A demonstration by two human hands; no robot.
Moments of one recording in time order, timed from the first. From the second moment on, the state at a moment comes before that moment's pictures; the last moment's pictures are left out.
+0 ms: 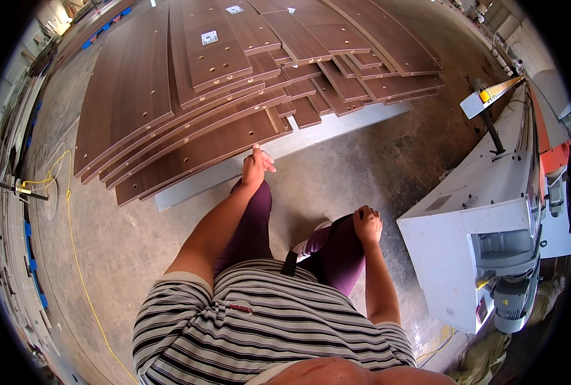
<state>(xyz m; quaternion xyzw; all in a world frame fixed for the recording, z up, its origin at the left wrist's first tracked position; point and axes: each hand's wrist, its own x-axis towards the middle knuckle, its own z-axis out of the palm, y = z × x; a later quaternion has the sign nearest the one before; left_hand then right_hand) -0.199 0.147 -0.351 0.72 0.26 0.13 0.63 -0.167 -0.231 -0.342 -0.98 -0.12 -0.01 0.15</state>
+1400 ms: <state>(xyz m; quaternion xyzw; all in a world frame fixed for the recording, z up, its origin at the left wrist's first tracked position) -0.349 -0.005 0.037 0.38 -0.38 -0.11 0.83 -0.171 -0.239 -0.355 -0.98 -0.08 0.00 0.17</state>
